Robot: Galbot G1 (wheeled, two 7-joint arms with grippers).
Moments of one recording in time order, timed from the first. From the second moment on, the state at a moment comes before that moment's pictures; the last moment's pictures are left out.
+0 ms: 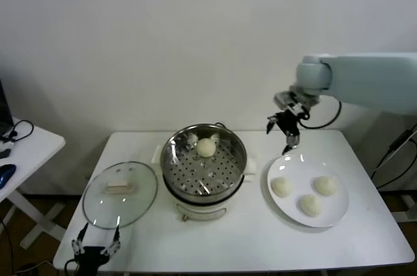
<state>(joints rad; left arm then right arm) 1.74 -1.51 -0.80 -1.87 0.09 -0.10 0.08 0.97 0.94 -1.95 1.35 0.72 -0.08 -0.97</state>
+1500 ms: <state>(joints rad) 1.73 -1.52 -0.82 -1.83 0.10 -0.12 0.08 0.46 0.87 -1.68 1.20 0.55 -0.30 -0.79</state>
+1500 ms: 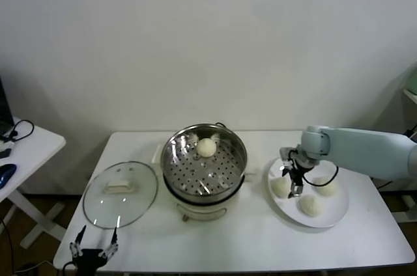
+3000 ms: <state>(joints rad) 1.73 -1.51 -0.78 -1.85 0.12 -0.11 0.08 1.20 0.97 -1.92 1.55 0.95 -0.32 -0.93</state>
